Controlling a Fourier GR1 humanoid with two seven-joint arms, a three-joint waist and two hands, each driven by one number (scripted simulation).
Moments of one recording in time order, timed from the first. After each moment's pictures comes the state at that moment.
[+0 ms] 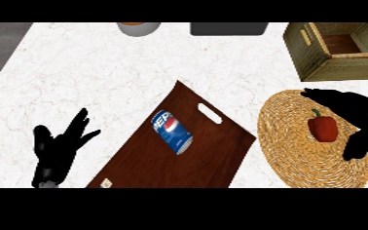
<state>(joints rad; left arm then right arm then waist) 0.09 0.34 -0.13 -1.46 0.23 0.13 0.20 -0.28 -0.75 0.22 -1.26 0.78 0.46 -0.22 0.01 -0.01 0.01</state>
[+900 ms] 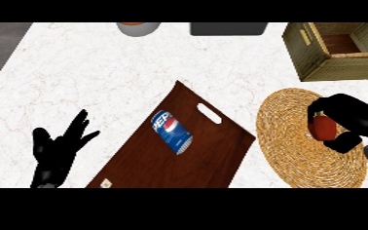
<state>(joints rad) 0.11 0.32 -0.11 -1.48 0.21 0.11 0.21 -0.30 -0.70 0.23 -1.15 0.92 0.30 -0.35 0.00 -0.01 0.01</state>
